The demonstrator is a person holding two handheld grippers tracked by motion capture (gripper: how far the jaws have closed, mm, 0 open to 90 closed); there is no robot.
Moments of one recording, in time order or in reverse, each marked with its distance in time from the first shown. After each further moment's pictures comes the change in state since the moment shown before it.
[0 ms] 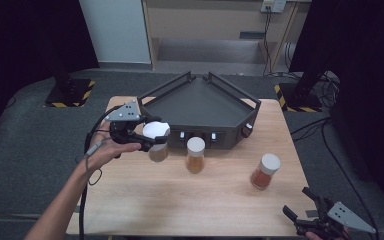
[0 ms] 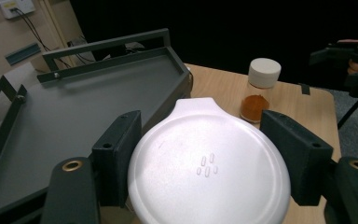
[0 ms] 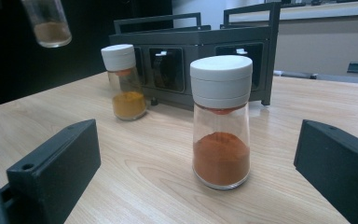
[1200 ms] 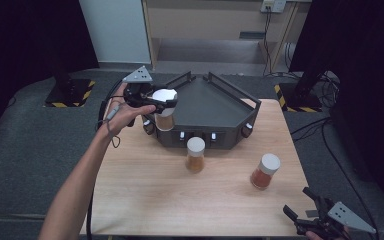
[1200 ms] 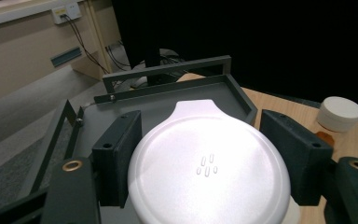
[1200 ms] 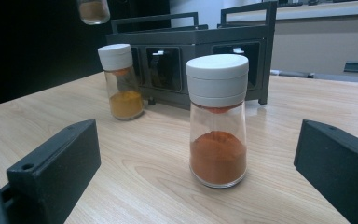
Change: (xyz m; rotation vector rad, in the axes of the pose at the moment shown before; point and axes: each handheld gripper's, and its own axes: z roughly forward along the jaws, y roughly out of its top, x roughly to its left) left arm 0.049 0.038 0.041 -0.017 0.130 -0.046; right arm 0.000 -0.001 0.000 0.001 -0.010 -0.001
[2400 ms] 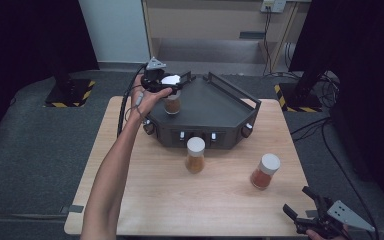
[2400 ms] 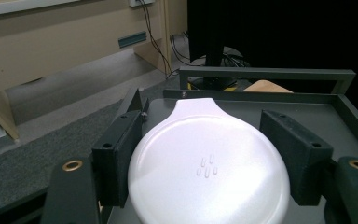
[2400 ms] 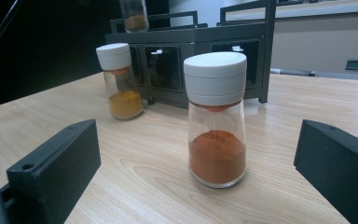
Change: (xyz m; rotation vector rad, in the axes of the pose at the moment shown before) left arm 0.016 -0.007 0.077 0.022 0.263 -0.144; right arm -0.004 -0.001 0.002 0.001 0.003 0.011
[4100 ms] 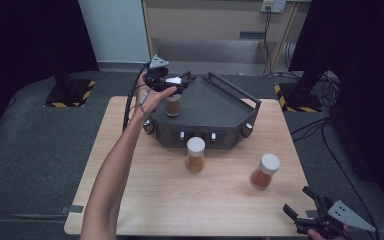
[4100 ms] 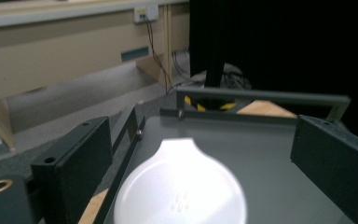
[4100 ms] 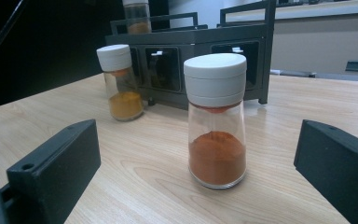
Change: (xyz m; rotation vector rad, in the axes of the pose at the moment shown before) left arm -0.012 -0.001 0.000 -0.094 0.006 -0.030; right arm 0.000 -0.001 0.000 -0.005 0.002 -0.002
